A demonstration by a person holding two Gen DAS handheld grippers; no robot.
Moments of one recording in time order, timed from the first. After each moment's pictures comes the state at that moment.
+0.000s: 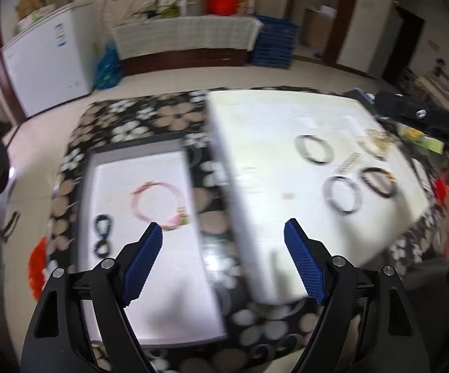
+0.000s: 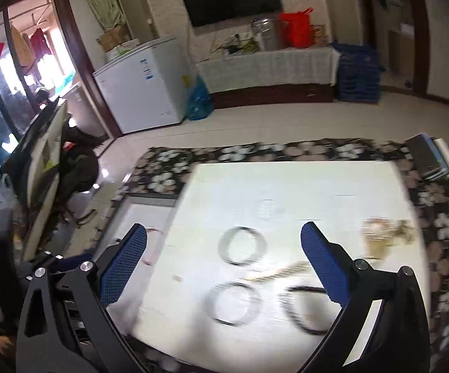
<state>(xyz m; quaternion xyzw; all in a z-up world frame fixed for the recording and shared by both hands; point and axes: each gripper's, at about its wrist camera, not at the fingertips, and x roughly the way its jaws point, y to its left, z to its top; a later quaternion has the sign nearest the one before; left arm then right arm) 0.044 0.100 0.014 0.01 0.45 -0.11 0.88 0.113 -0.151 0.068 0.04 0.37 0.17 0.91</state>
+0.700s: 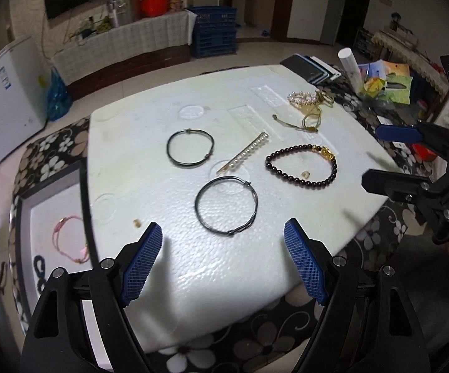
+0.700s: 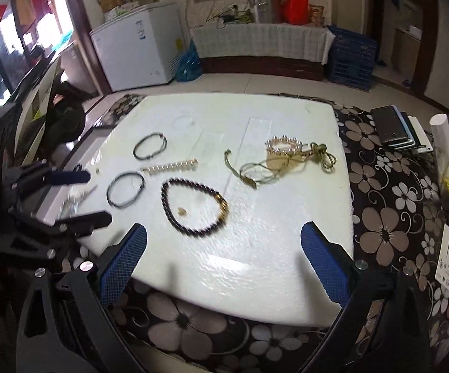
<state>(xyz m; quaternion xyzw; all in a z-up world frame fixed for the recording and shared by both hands) 0.050 -0.020 -0.008 0.09 0.45 -0.20 0.86 0.074 -0.242 0.011 -0.03 0.44 0.20 0.87</state>
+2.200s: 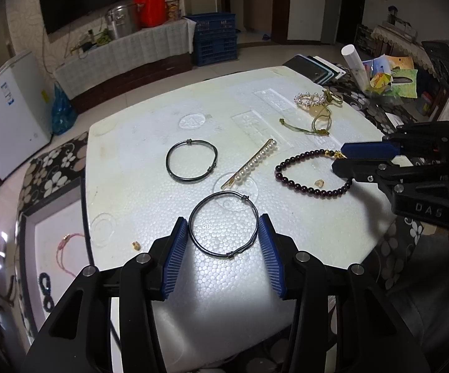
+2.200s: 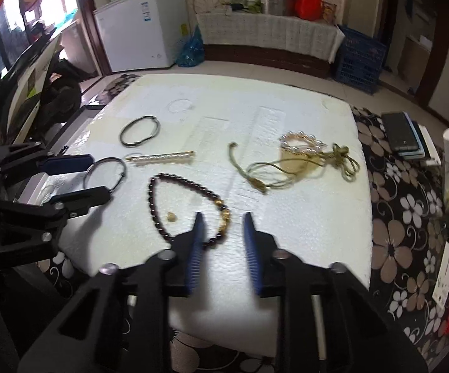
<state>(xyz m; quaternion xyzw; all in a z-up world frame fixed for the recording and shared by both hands) 0.061 -0.028 -0.015 0.11 0.43 -0.19 0.88 0.090 -0.208 -0.002 -0.09 0.44 0.19 0.87</state>
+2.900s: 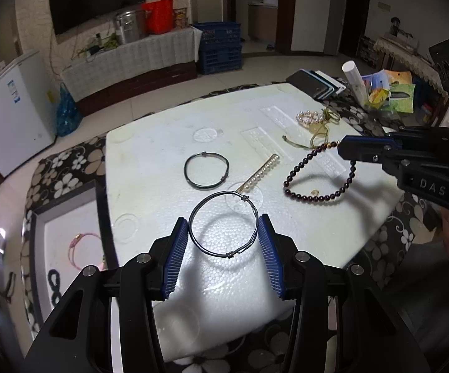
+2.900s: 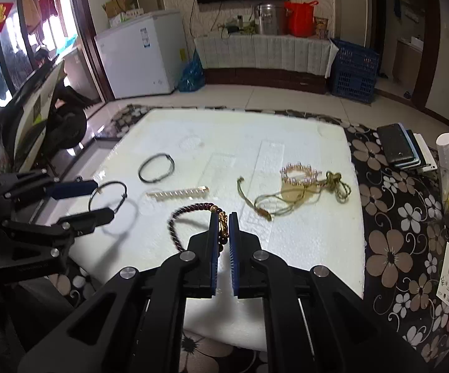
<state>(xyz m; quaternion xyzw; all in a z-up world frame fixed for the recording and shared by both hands) 0.048 -0.011 0.009 0.09 0.41 -0.18 0.89 0.087 -0.219 0.030 -0.02 0.40 0.20 0.90</state>
